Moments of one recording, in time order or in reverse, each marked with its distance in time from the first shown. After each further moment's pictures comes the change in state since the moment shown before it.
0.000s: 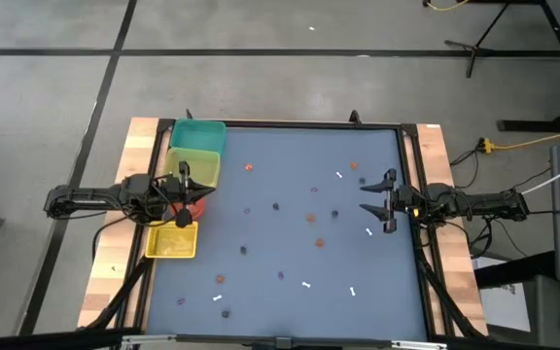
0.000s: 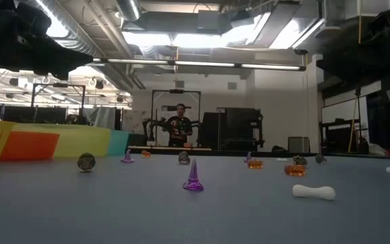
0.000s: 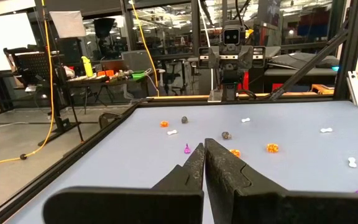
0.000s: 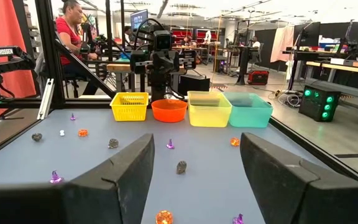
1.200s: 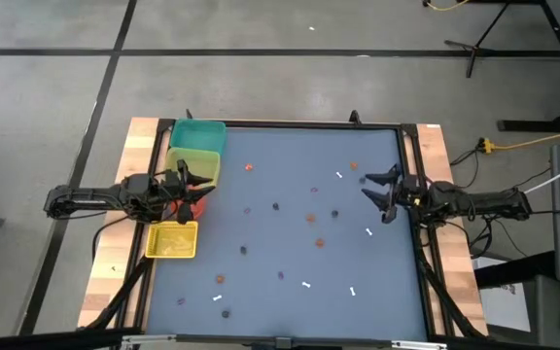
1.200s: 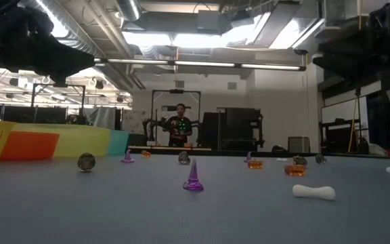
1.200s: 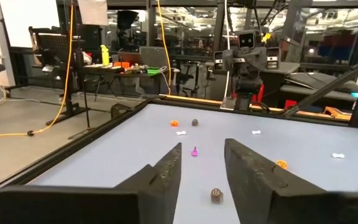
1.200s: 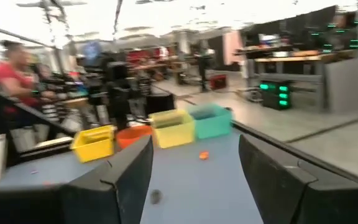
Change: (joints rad) left arm 0.000 0.000 0.000 0.013 -0.085 -0.133; right arm 0.000 0.059 0.048 0.069 0.222 0.146
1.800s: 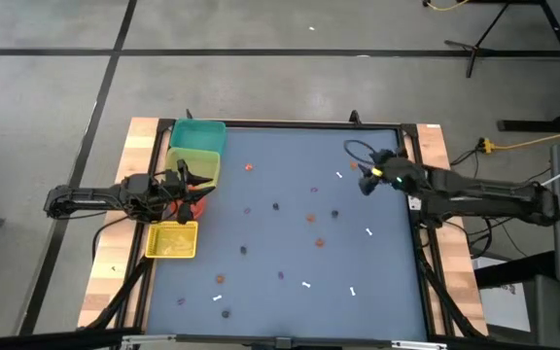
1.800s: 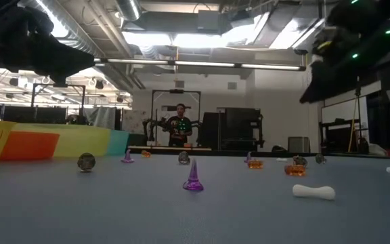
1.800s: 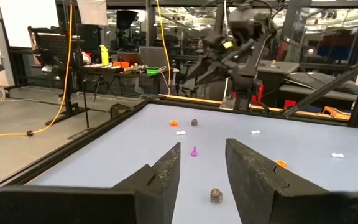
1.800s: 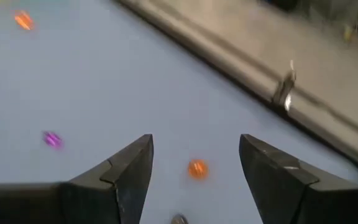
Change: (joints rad) left arm 0.000 0.000 0.000 0.000 0.003 0.000; right arm -0.387 0.699 0.419 -0.536 0.100 0.140
